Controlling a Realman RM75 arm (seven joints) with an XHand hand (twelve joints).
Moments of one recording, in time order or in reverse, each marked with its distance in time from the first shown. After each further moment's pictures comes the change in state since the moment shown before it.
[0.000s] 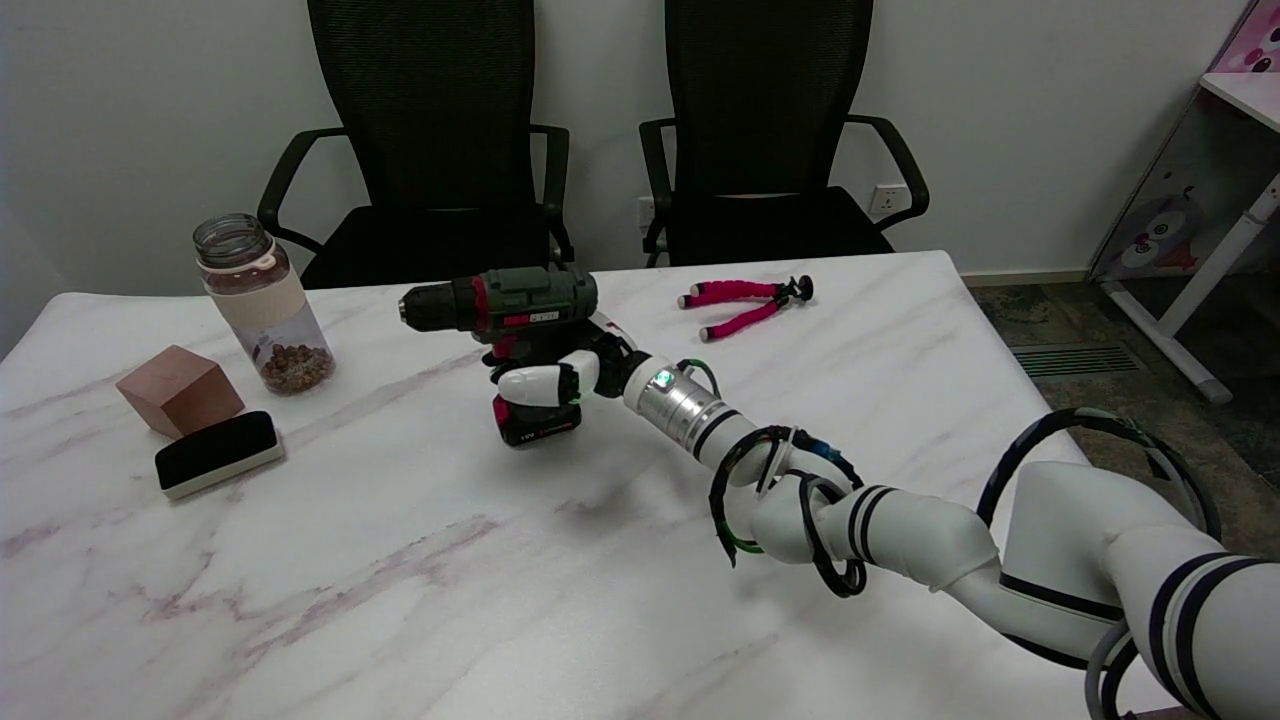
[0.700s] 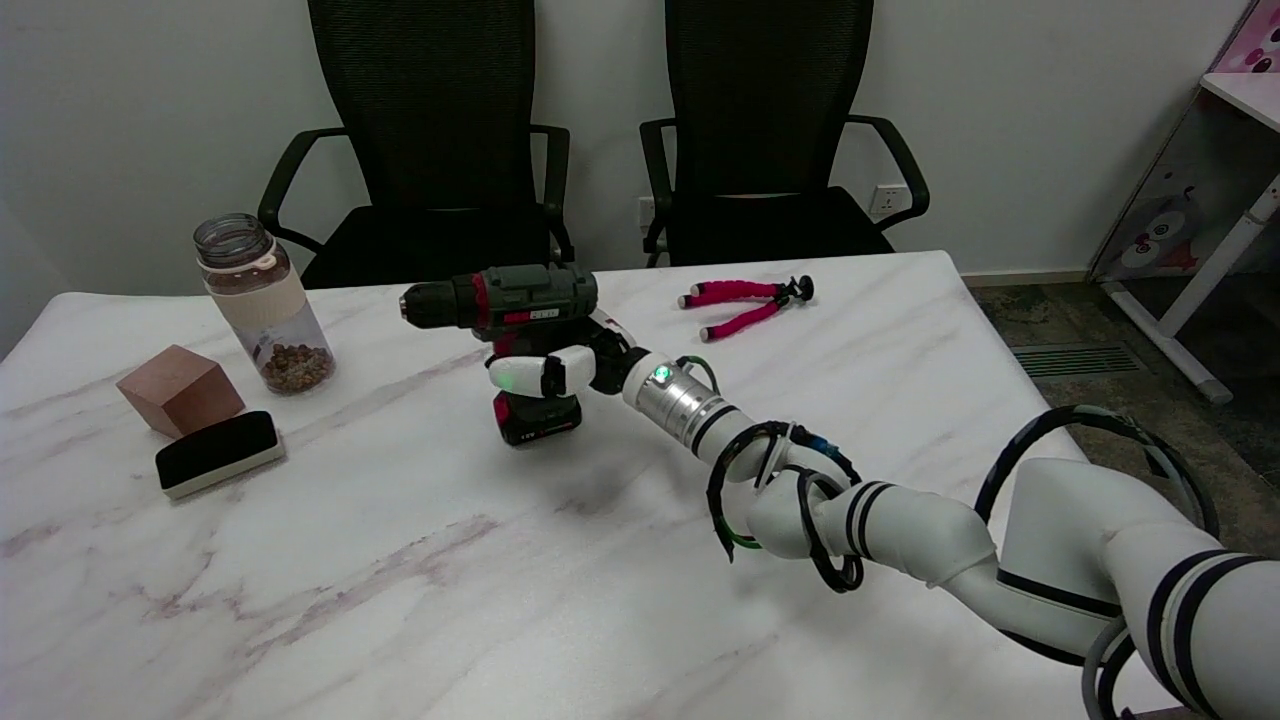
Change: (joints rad) arm 0.009 -0.004 0.008 0.002 0.001 -0.021 0.000
